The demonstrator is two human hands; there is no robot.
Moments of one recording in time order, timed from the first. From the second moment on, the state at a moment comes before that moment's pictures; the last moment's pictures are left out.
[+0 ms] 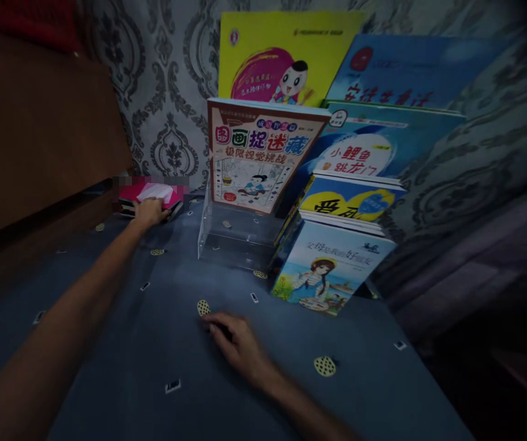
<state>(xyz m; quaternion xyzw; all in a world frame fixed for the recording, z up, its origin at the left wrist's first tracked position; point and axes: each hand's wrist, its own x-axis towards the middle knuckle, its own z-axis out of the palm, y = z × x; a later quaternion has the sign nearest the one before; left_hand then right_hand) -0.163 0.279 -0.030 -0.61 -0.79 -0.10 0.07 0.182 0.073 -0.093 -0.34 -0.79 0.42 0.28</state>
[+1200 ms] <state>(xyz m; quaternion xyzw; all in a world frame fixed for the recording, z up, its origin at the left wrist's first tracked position) 0.037 -0.052 -0.051 -0.89 -0.45 -0.02 0.10 0.194 0.064 -0.084 -0.23 -0.86 0.25 0.39</state>
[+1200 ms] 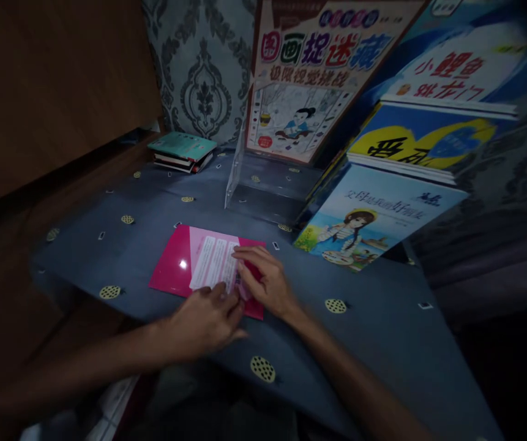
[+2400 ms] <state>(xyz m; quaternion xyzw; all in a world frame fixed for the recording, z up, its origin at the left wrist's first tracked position) -0.066 -0.046 -0.067 -0.90 -0.43 -0.09 -0.05 0.248 0.043 -0.102 -0.35 -0.91 0.13 0.19</state>
